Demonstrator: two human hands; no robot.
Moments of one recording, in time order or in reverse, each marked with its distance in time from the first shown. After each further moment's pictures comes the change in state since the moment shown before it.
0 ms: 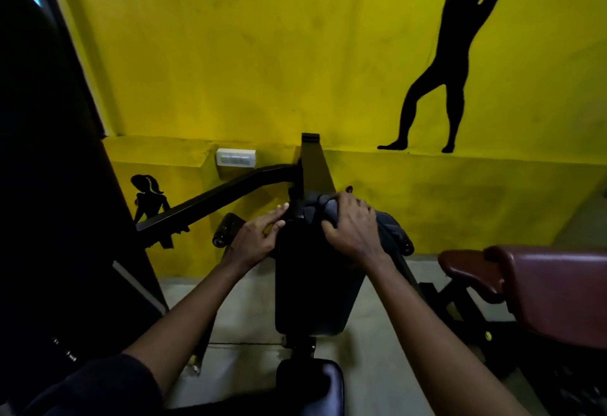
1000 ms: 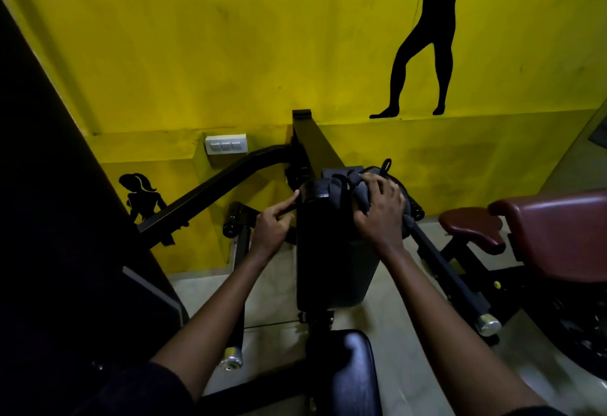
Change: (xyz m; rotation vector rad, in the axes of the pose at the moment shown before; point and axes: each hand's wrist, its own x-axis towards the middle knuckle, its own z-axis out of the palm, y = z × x) left_hand -0.008 -0.020 0.000 -0.412 -0.026 -0.229; right_hand -0.027 -0.002 0.039 0.134 0.283 0.238
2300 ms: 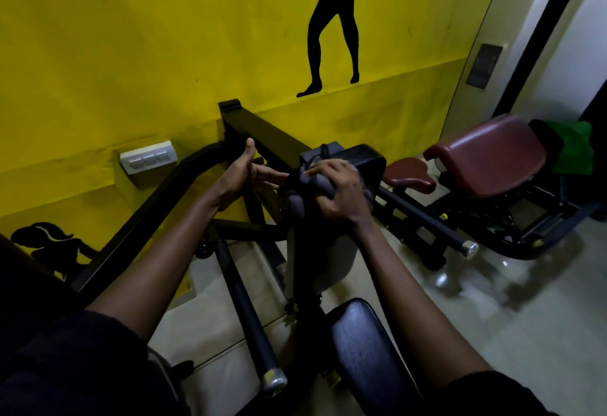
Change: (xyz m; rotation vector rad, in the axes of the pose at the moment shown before) left_hand 0.130 0.022 -0.065 -0.002 -0.843 -0.172; right_hand -0.009 -0.067 0.032 -0.014 0.105 -0.131
